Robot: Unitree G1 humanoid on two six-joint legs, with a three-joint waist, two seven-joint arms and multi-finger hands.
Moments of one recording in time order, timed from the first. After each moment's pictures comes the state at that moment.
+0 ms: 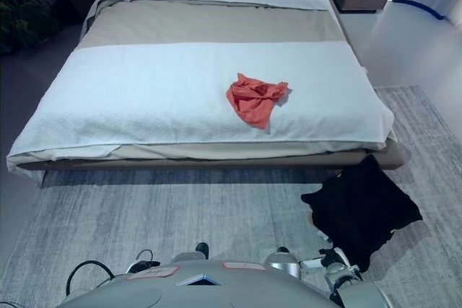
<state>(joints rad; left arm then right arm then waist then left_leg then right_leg) 0.04 0.24 -0.16 1.40 0.12 0.05 0.08 -0.01 -0.27 0.23 1.39 -0.11 0.06 -0.12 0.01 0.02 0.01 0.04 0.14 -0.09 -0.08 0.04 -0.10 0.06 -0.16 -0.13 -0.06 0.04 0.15</state>
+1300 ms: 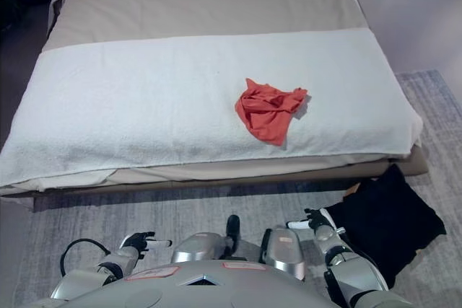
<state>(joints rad) -0.06 0.29 -0.13 1.44 0.07 0.04 0.08 -0.15 -0.26 0.24 1.32 -0.09 0.03 -0.11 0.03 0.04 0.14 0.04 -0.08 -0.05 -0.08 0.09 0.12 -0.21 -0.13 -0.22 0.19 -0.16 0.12</state>
